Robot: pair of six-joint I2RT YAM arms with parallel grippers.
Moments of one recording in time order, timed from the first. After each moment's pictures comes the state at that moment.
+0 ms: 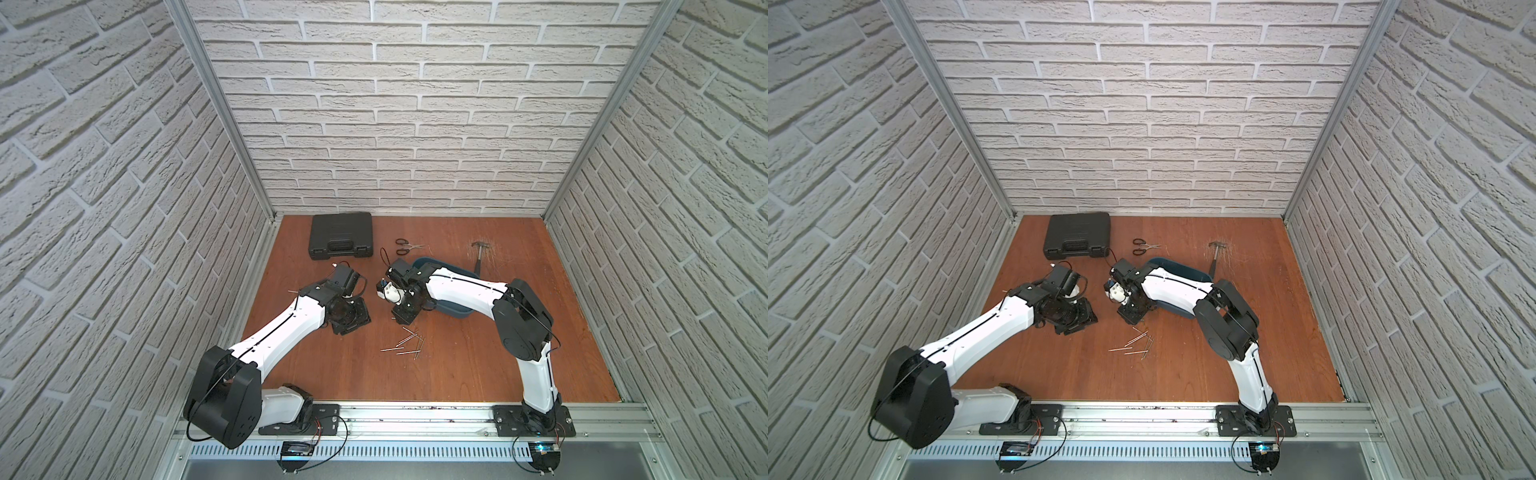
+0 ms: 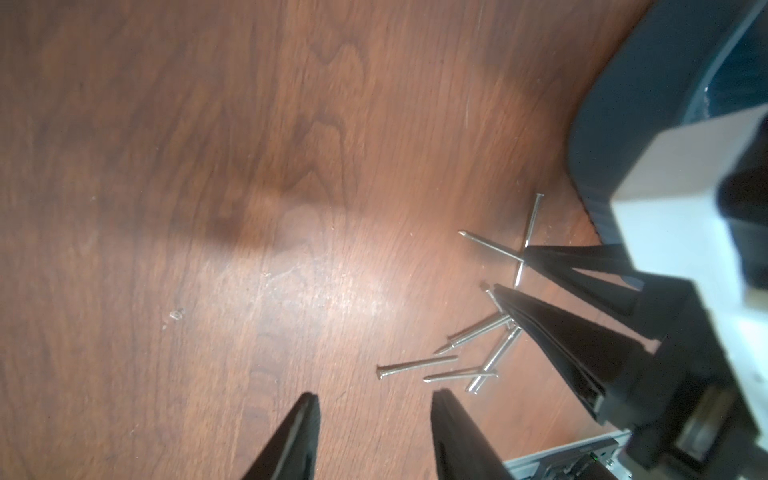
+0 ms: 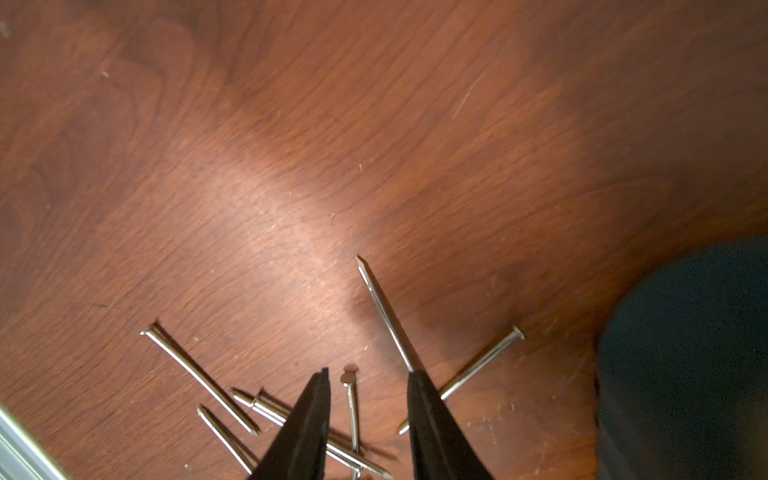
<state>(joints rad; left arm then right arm) -0.46 1.29 0.86 -0.79 0.24 -0.79 0.77 2.07 1.57 -0.89 -0.12 -0.11</state>
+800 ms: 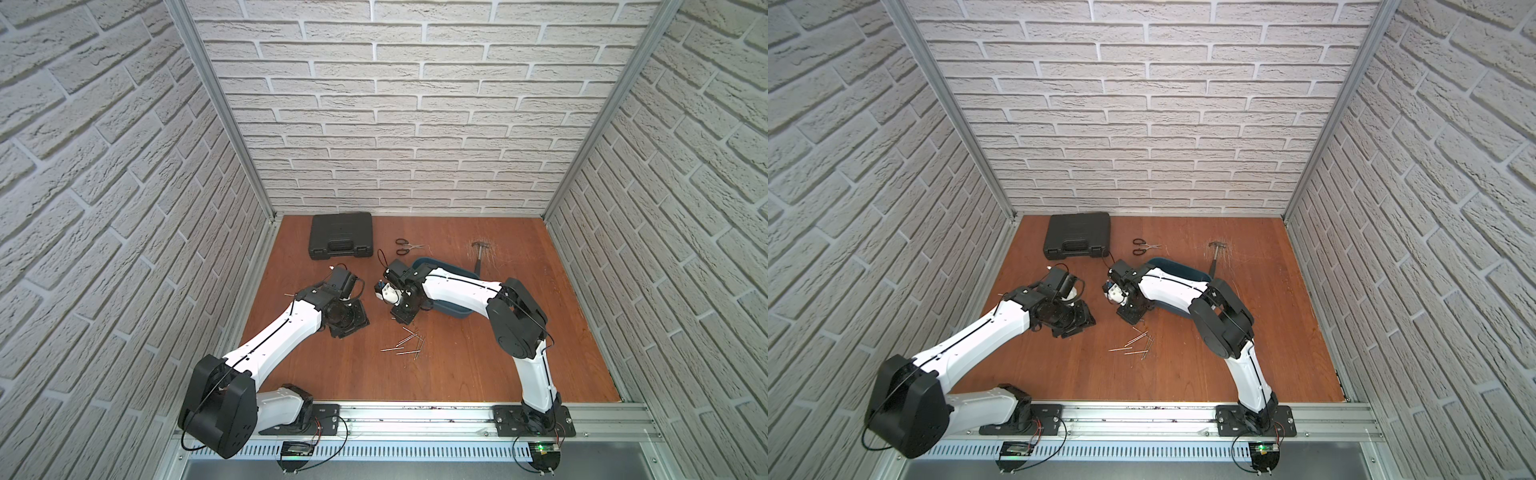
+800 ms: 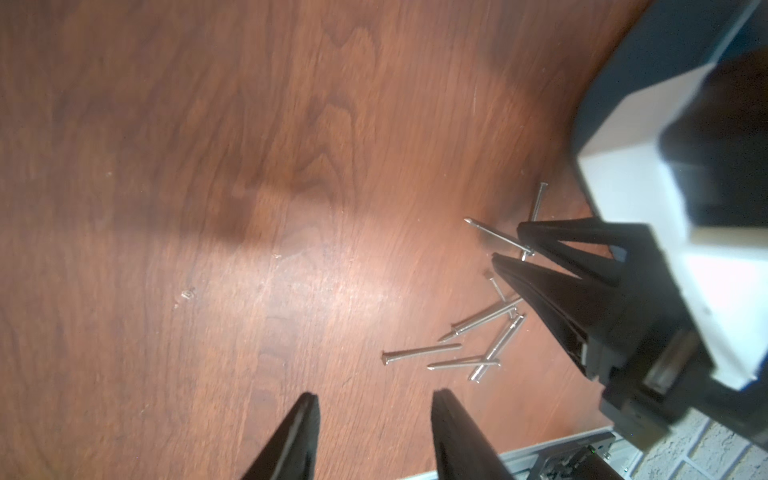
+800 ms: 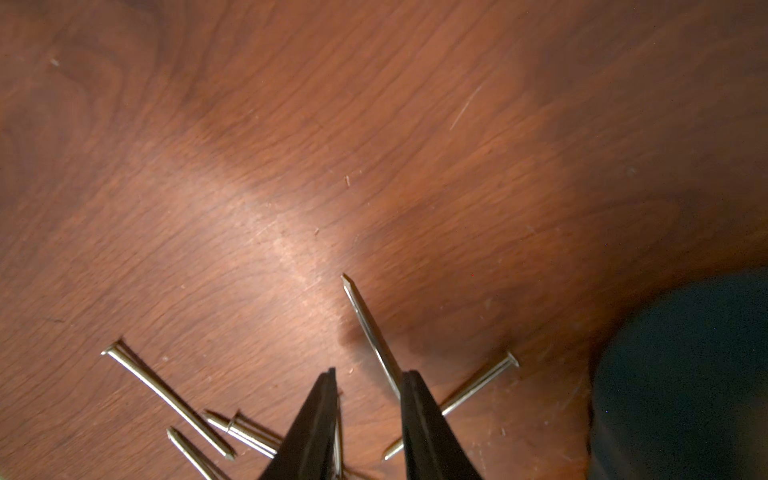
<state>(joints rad) -0.46 1.25 0.84 -0.81 0.25 -0.80 0.77 2.11 1.59 -0.89 -0.09 -0.14</state>
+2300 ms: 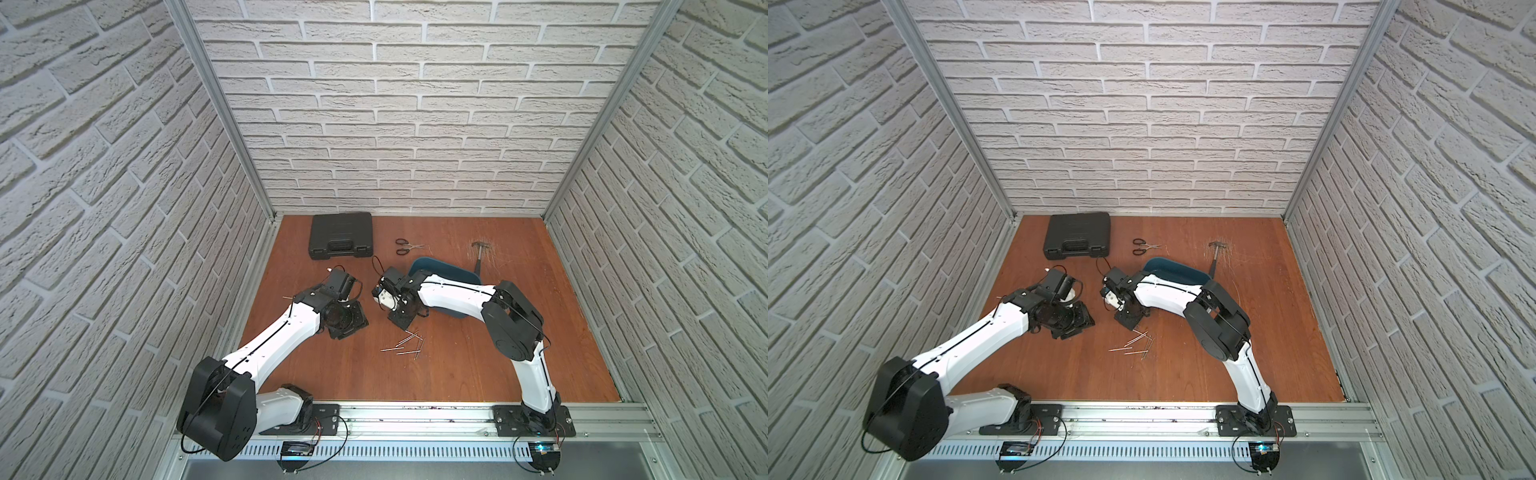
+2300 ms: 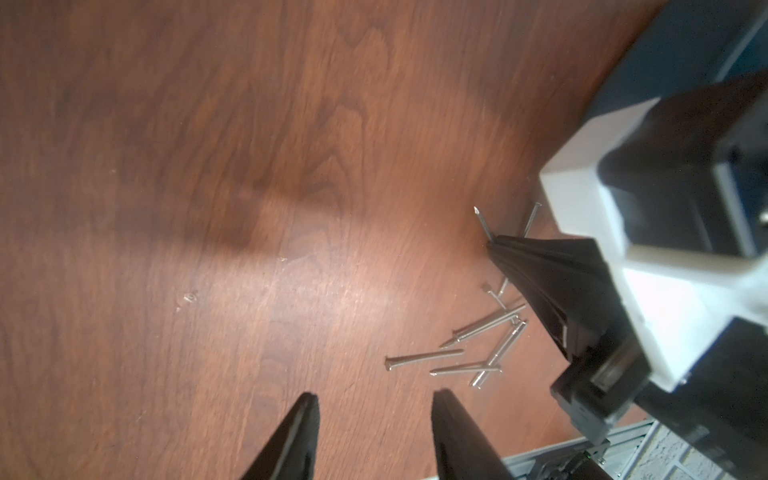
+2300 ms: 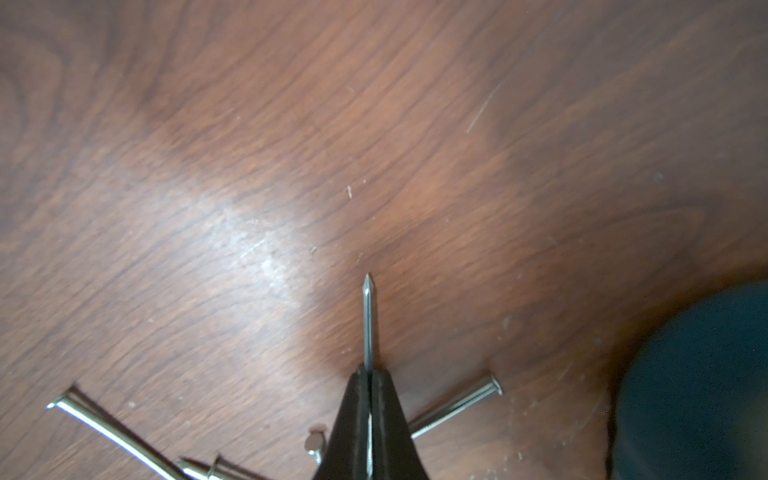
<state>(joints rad) -0.44 1.24 0.80 -0.78 0.25 -0.81 0.82 2.11 1.55 -0.83 -0.01 -0.07</state>
